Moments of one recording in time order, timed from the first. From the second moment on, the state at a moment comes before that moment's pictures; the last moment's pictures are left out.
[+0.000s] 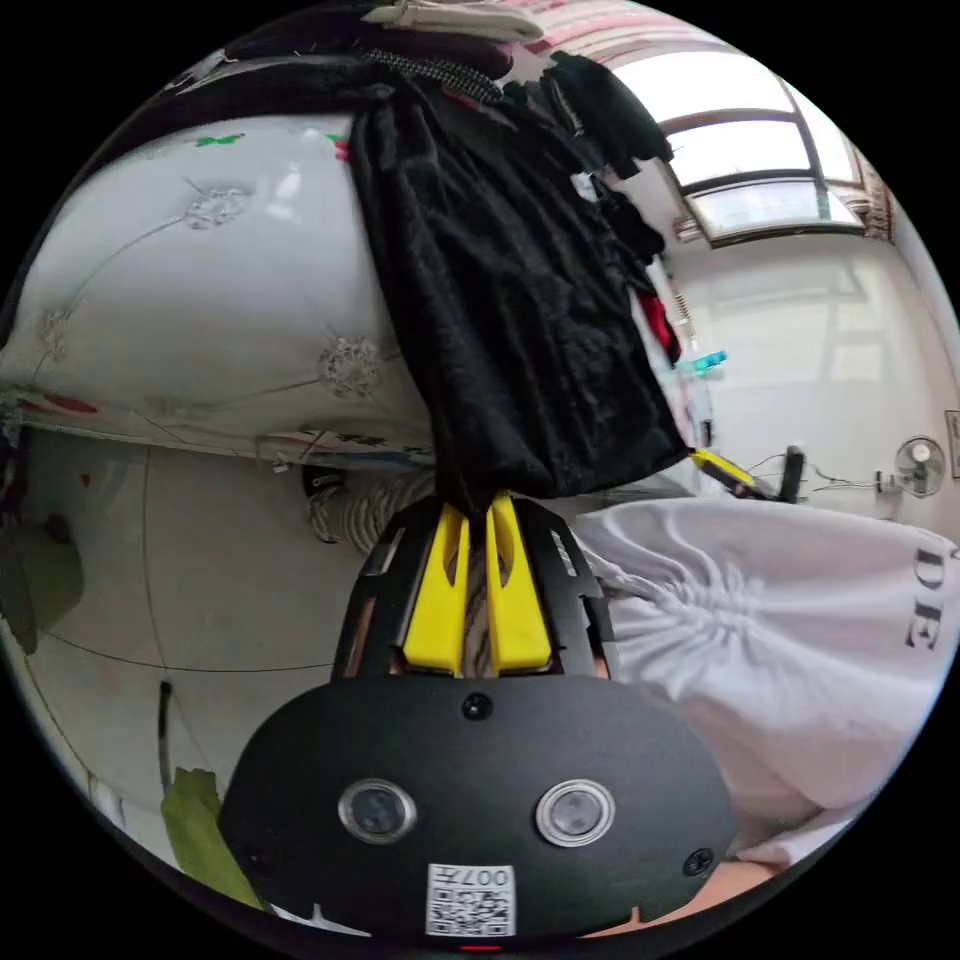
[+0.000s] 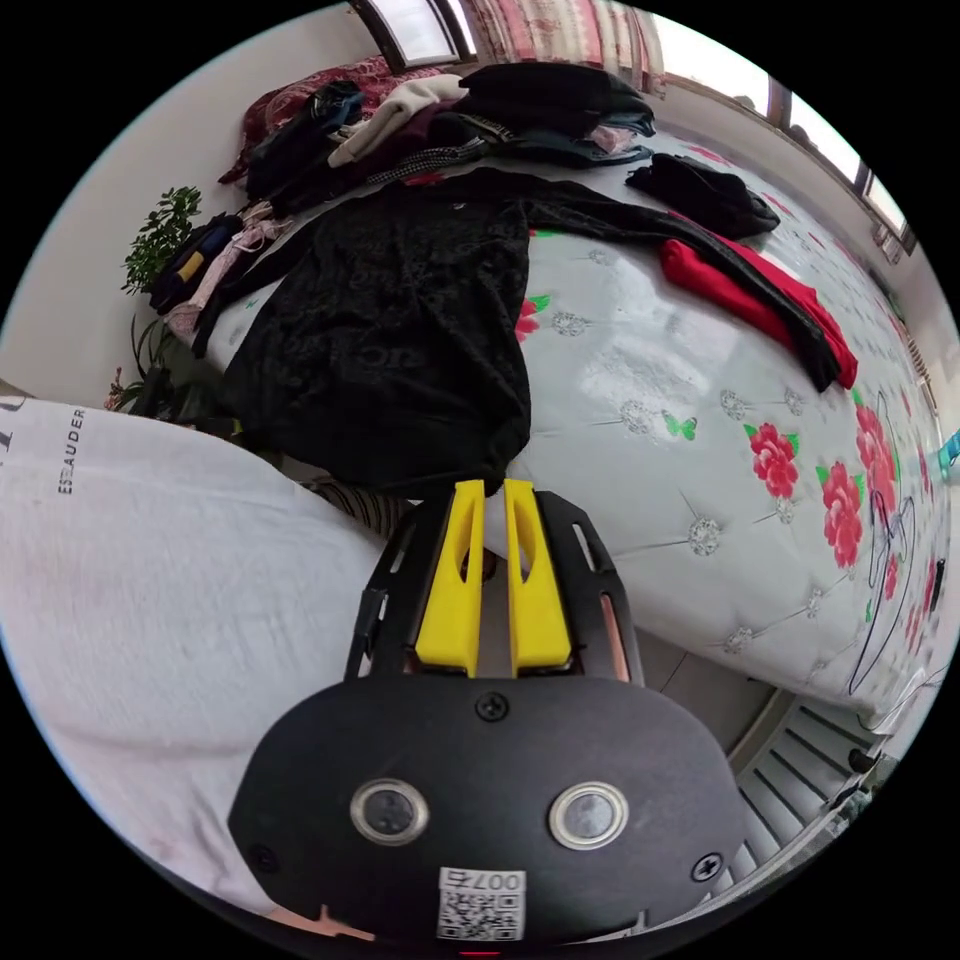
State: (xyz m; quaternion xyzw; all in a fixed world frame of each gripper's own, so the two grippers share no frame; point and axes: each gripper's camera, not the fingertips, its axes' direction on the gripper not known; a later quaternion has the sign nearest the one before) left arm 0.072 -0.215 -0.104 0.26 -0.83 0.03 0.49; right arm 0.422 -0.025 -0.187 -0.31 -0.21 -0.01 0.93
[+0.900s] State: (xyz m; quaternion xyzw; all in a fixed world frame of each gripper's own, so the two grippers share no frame) left arm 0.104 -0.207 -0.038 0.33 -0.77 0.09 0.55; right arm 0.402 -0.034 -0.179 -0.33 -0.26 0.03 0.91
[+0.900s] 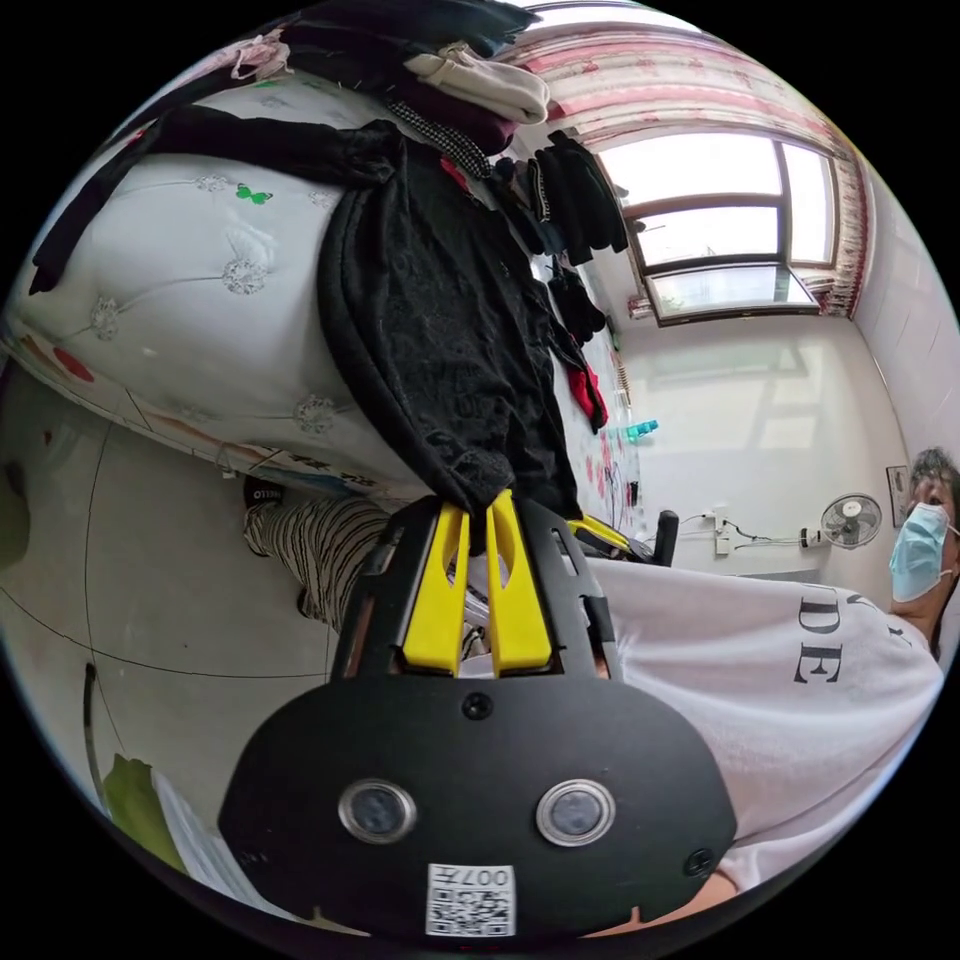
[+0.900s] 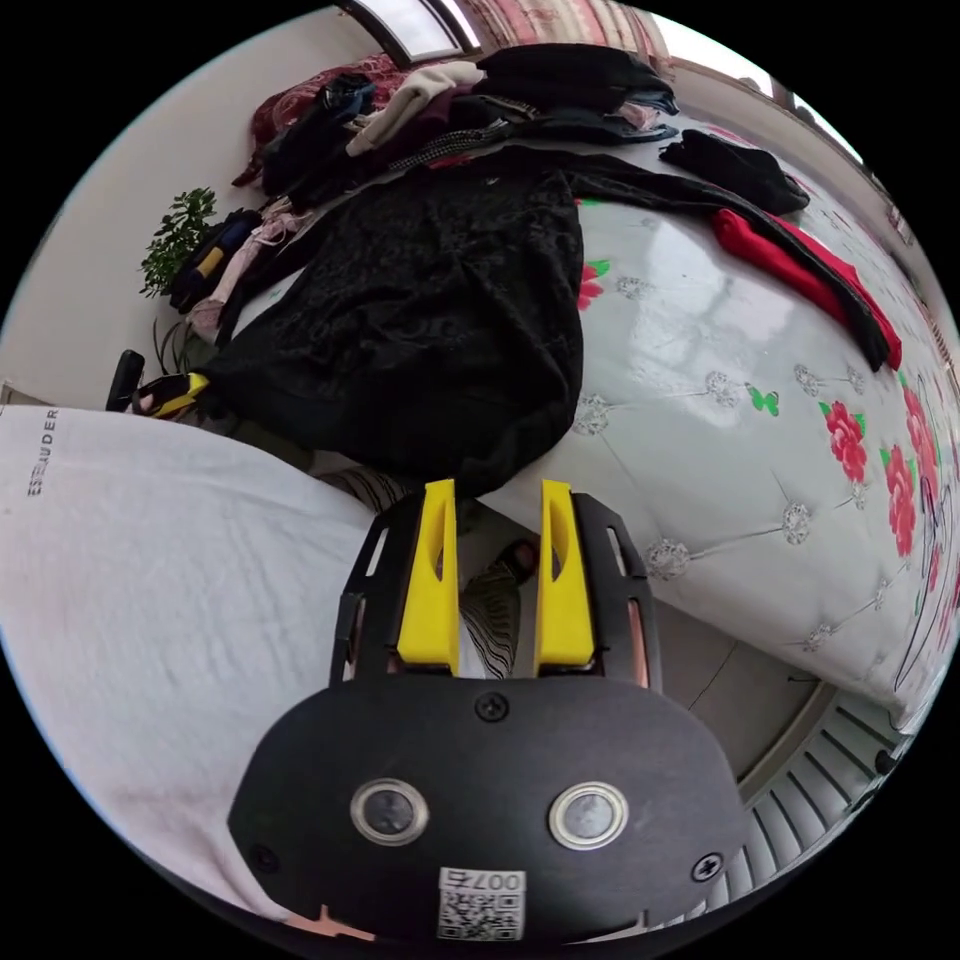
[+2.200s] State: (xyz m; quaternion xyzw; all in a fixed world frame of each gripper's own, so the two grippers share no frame) left arm 0.107 -0.184 -0.039 0.40 -0.69 0.07 0.60; right arm 0.511 -0.114 -0.247 -0.32 -0.32 0.04 0.89
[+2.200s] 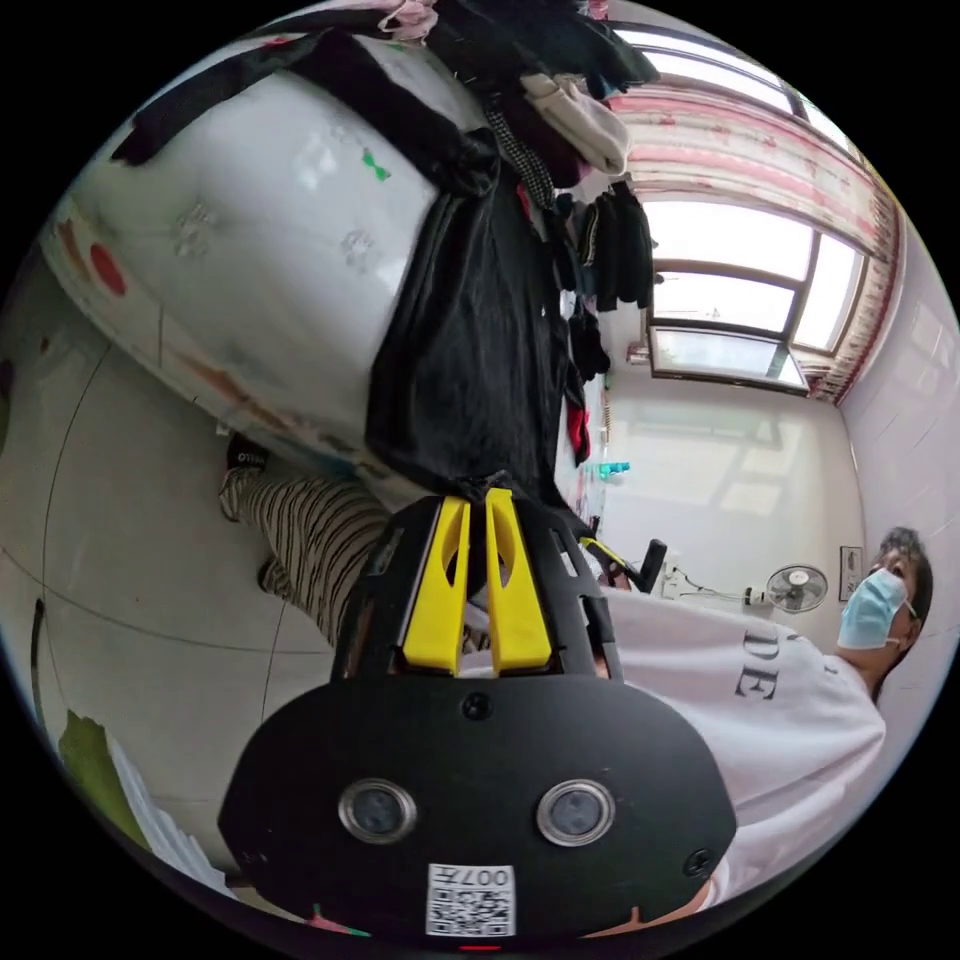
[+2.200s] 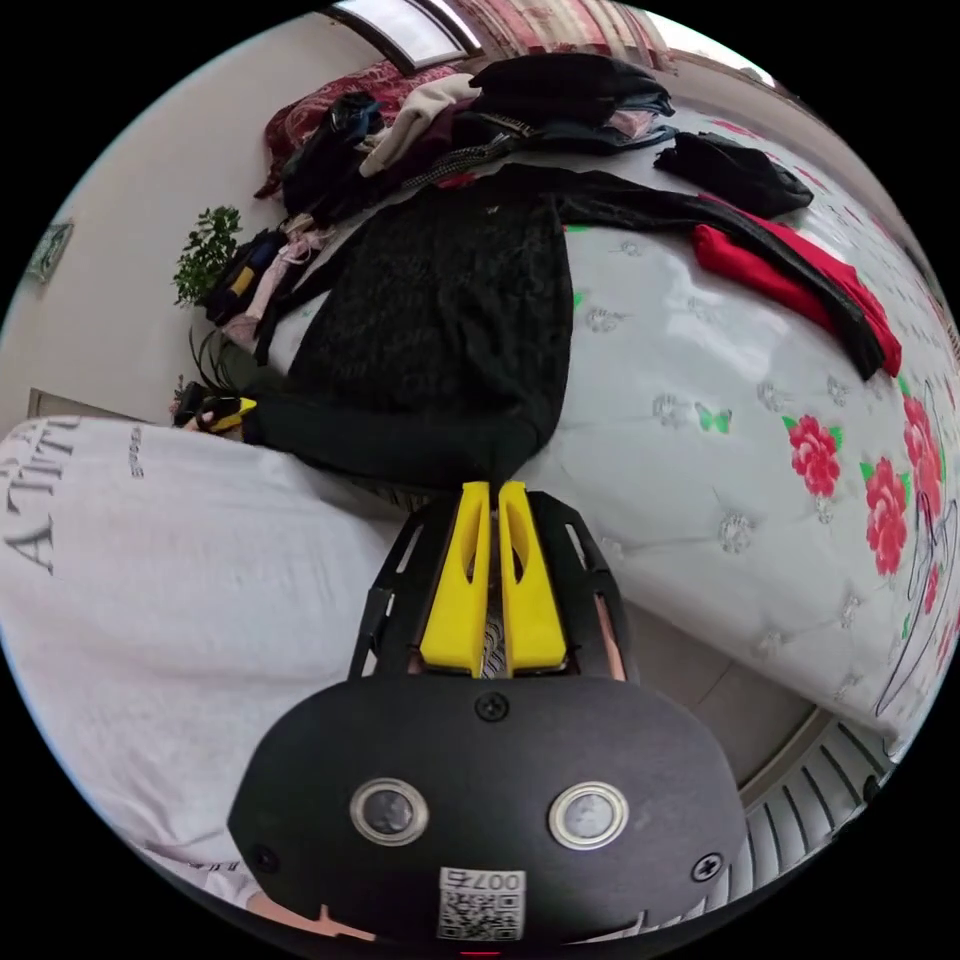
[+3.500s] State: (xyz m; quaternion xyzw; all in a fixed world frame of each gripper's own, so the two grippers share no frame) left arm 0.113 -0.187 0.012 0.35 -0.69 0.08 0.63; right arm 0.613 -0.140 -0.286 -0.27 -0.39 0.10 0.88
